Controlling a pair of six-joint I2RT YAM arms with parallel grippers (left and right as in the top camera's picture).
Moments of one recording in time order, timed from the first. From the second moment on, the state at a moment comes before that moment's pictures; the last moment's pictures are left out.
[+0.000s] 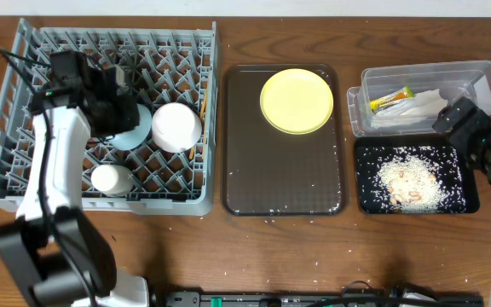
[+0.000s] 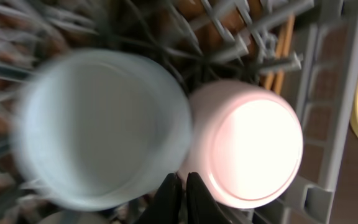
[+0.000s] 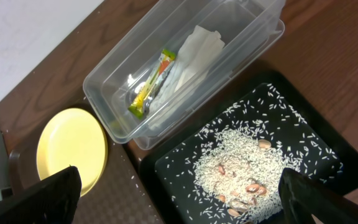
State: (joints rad) left arm 0.23 1.66 1.36 -0.87 0.29 -0.04; right arm -0.31 1.19 1.26 -0.93 -0.09 0.47
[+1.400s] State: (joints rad) left arm 0.21 1.72 1.33 -0.82 0.21 -0.07; right arm -0.31 1.19 1.26 -0.93 -0.09 0.47
